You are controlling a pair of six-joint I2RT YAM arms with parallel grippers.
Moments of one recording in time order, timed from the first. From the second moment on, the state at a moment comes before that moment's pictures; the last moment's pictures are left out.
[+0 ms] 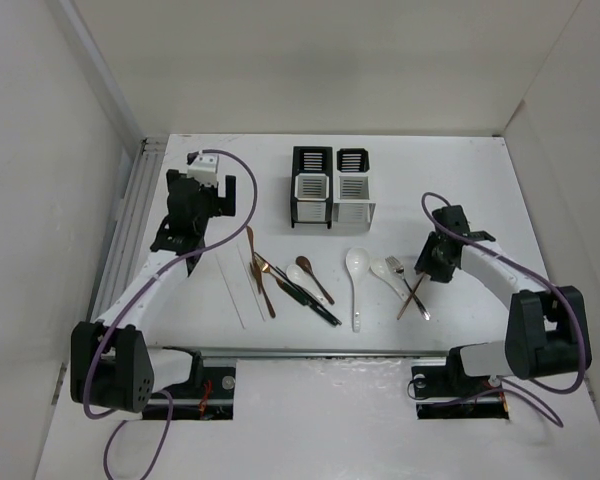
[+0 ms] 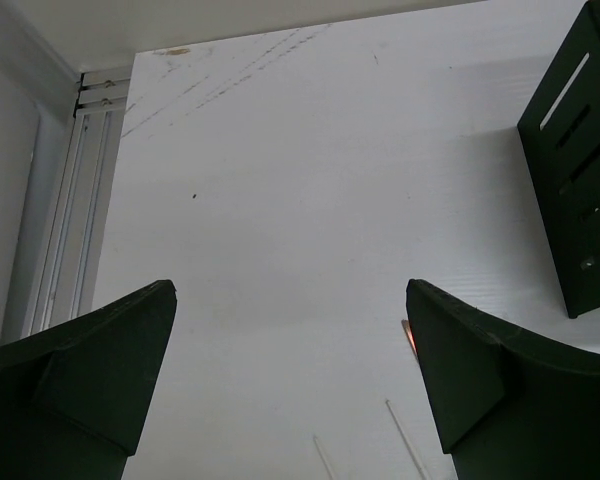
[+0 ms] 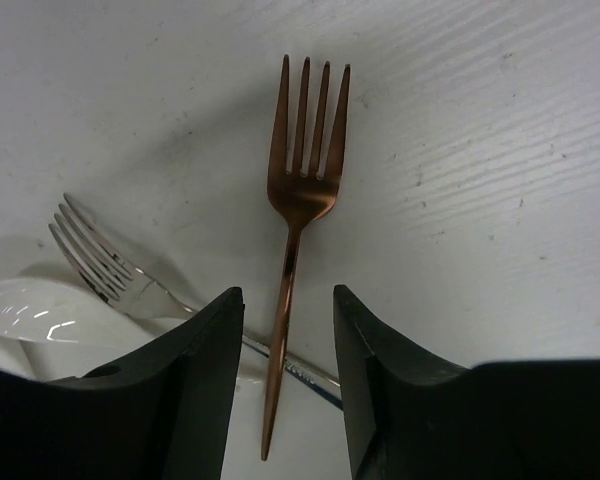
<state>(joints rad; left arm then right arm) -0.18 1.21 0.80 0.13 -0.16 0.09 0.12 1.35 0.76 -0.58 0.11 0.59</state>
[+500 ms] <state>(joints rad) -0.17 1.16 0.76 0.13 -0.16 0.06 0.10 1.47 0.77 -0.50 0.09 0.58</state>
